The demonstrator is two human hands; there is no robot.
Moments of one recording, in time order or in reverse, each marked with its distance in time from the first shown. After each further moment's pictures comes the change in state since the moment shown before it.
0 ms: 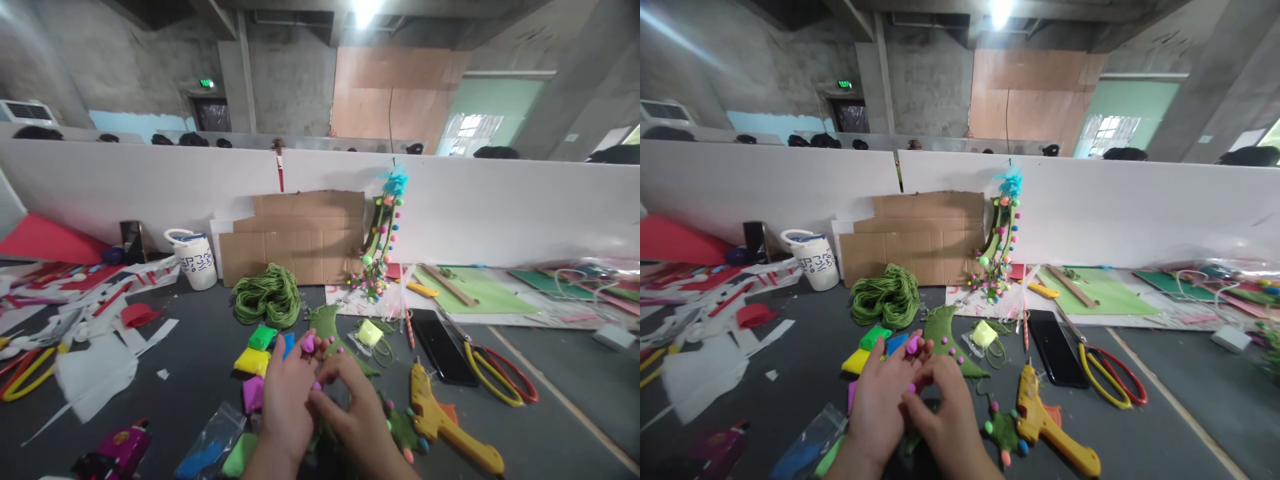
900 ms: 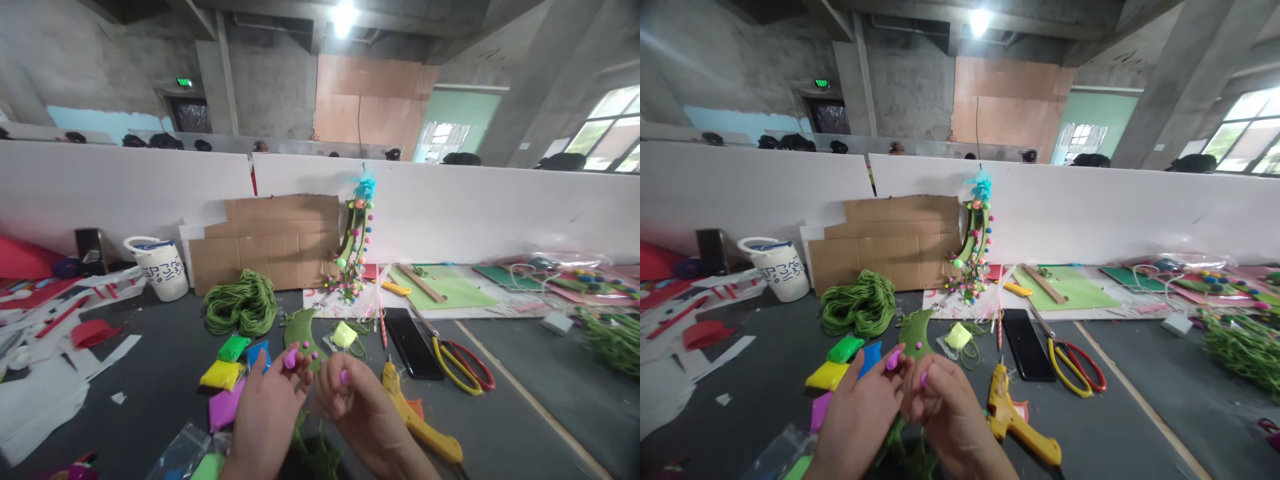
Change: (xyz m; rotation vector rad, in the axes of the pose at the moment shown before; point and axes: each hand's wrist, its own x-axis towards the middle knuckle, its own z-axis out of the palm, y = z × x) left_hand 0.015 -0.016 -0.018 -0.096 -0.252 -0.182; right_hand 0.007 -0.025 -0.046 1.172 -0.134 0.303
